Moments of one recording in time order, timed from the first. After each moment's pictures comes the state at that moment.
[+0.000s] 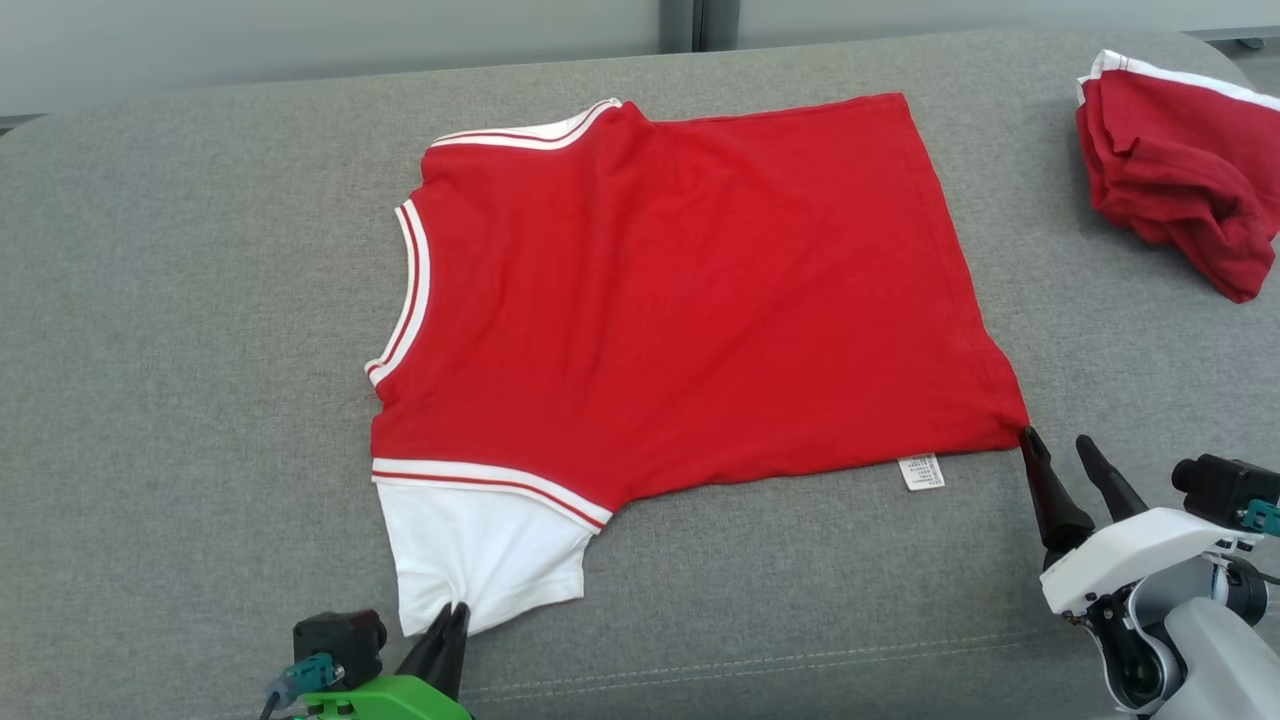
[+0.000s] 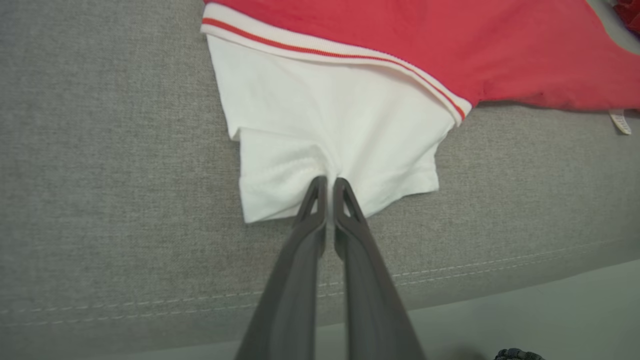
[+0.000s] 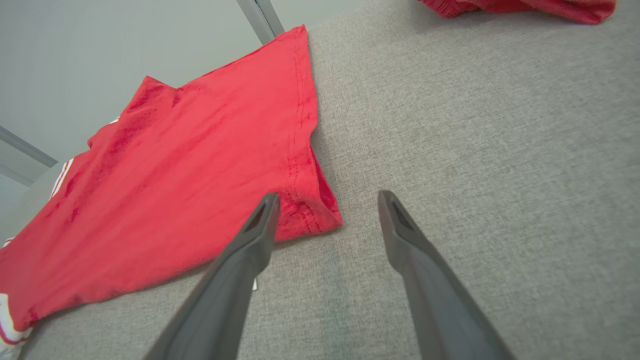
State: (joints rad) left arm 0.13 0.10 -0.35 0.07 -0.49 0.12 0.10; right arm -0.15 -0.28 0.28 0.55 0.71 0.12 -0.25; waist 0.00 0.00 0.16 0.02
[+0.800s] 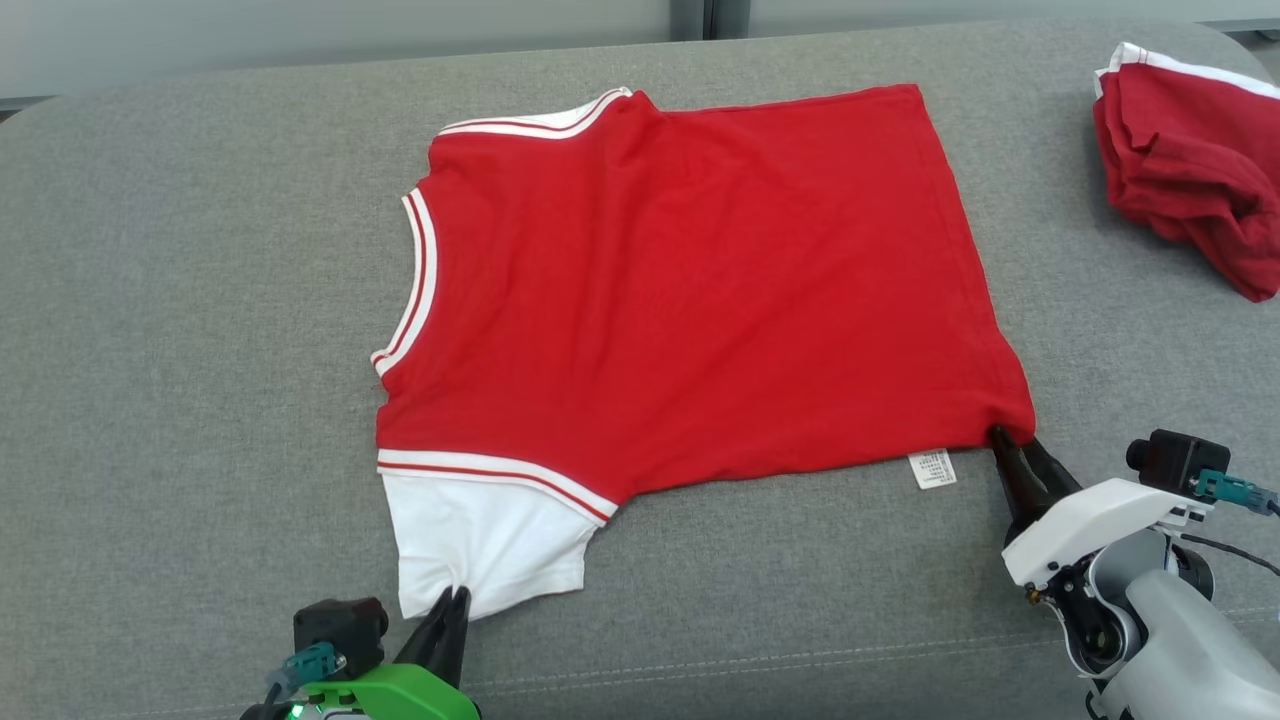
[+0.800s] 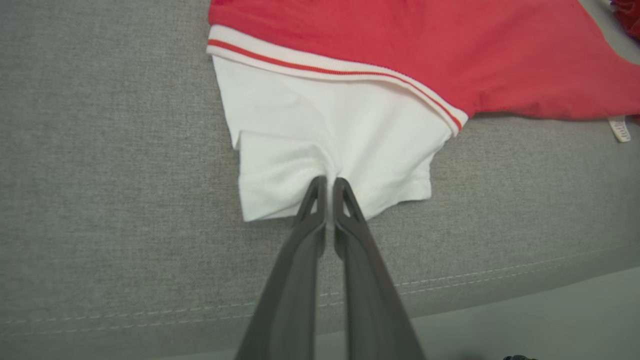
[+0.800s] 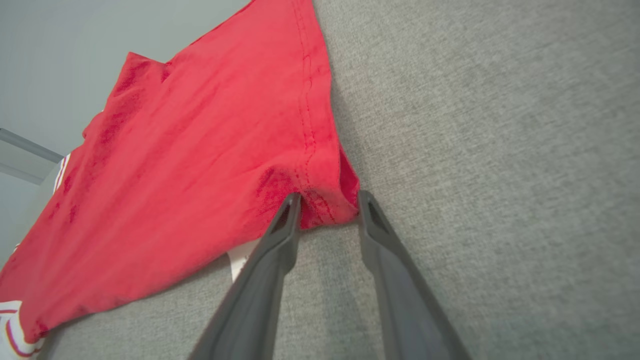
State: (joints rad) left arm 0.13 0.09 -0.33 0.02 -0.45 0.12 0.12; right arm -0.26 -0.23 0.34 0.69 0.81 0.12 -0.20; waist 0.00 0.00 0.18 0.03
